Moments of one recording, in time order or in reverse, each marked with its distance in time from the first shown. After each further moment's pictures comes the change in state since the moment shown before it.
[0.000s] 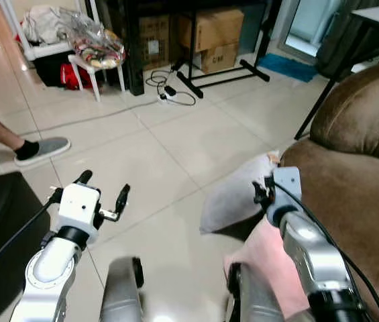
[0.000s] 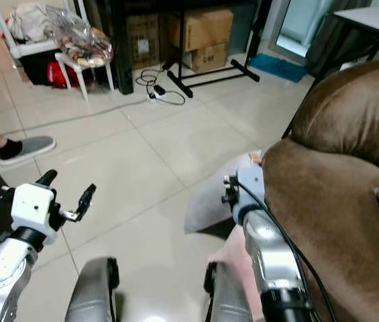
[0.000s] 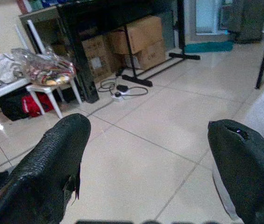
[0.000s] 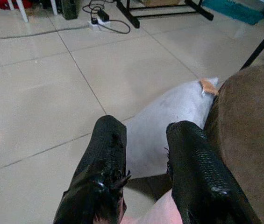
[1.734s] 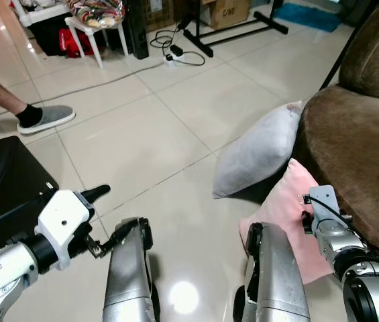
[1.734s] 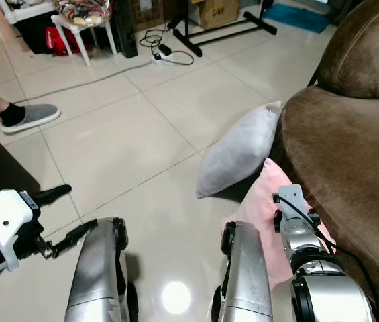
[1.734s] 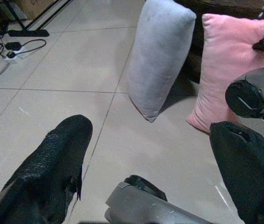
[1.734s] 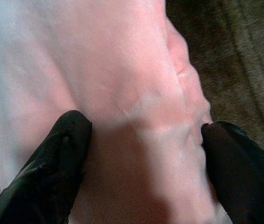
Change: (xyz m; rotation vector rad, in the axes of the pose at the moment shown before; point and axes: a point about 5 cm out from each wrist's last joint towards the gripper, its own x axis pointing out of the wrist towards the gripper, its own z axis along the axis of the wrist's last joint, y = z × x) left arm -0.048 0.011 0.051 0.093 0.108 -0.502; right arm 0.020 -0.104 -0.060 -0.222 0.401 -0.426
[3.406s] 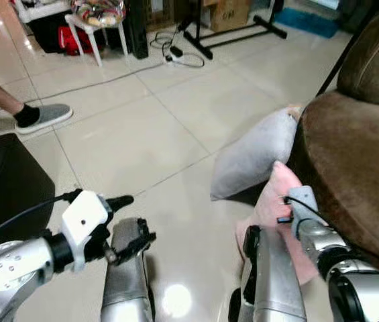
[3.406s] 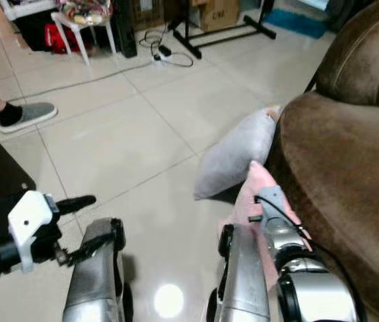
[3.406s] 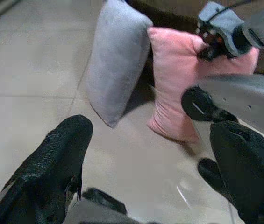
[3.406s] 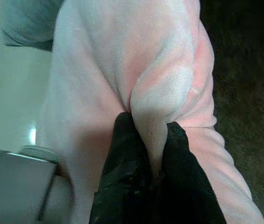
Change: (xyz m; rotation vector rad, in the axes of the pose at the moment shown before) left arm 0.019 -0.011 0.001 -0.063 0.010 -0.172; right arm -0.007 0.041 0.006 0.014 -0.013 0.186
